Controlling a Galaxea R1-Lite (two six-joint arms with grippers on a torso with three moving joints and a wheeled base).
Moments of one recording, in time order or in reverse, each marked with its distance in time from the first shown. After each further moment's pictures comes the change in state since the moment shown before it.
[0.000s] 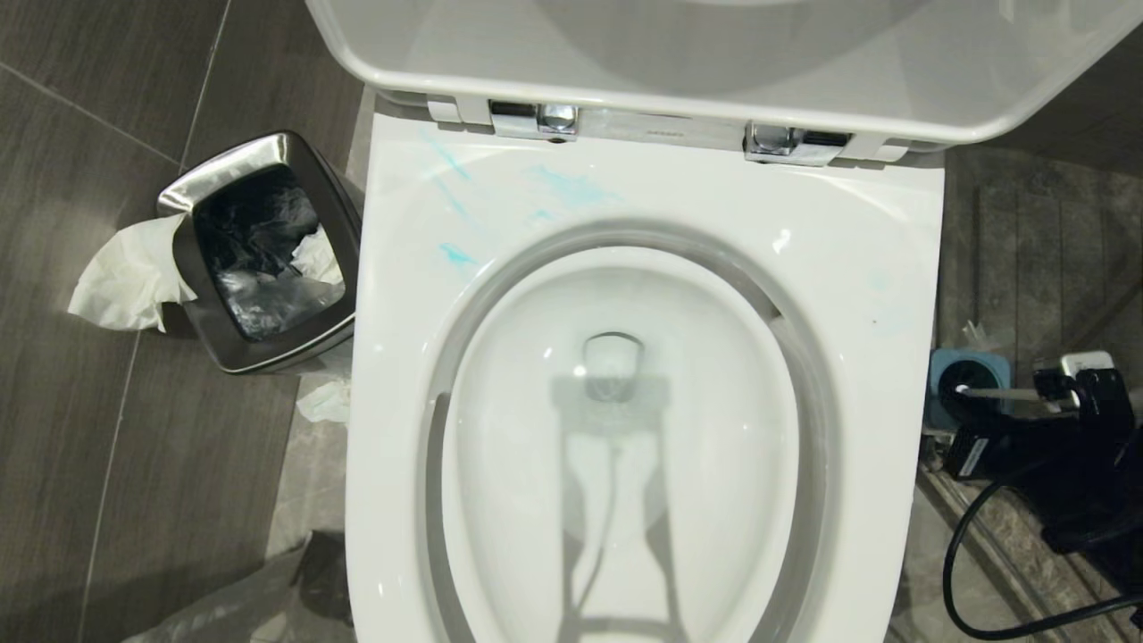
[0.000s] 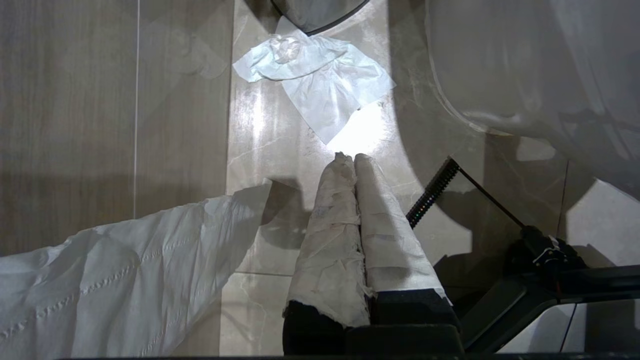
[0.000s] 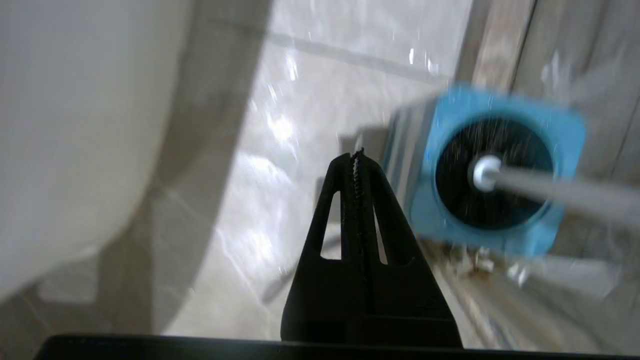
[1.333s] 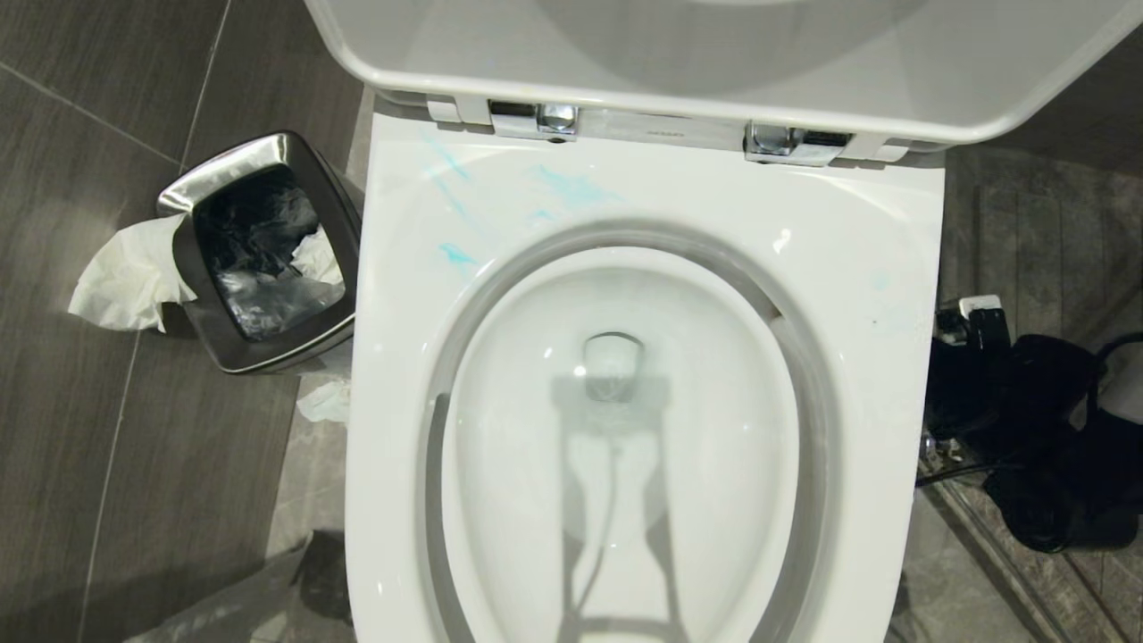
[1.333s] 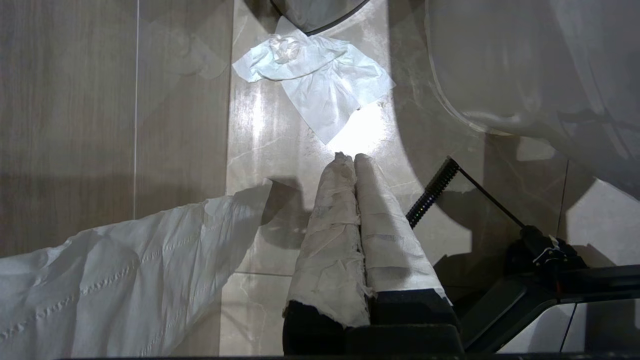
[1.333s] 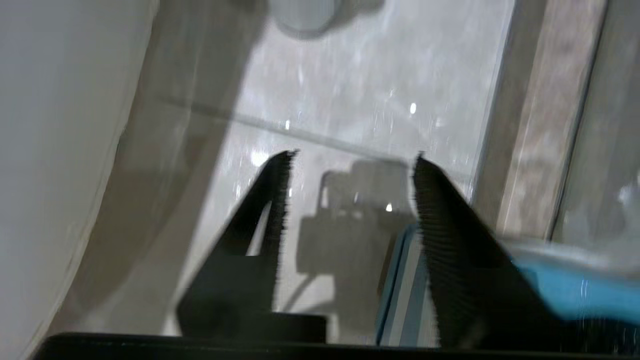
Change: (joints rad) left arm 0.000 0.000 0.000 0.000 0.000 0.000; right arm -0.020 0.352 -0.517 0.000 0.057 -0.013
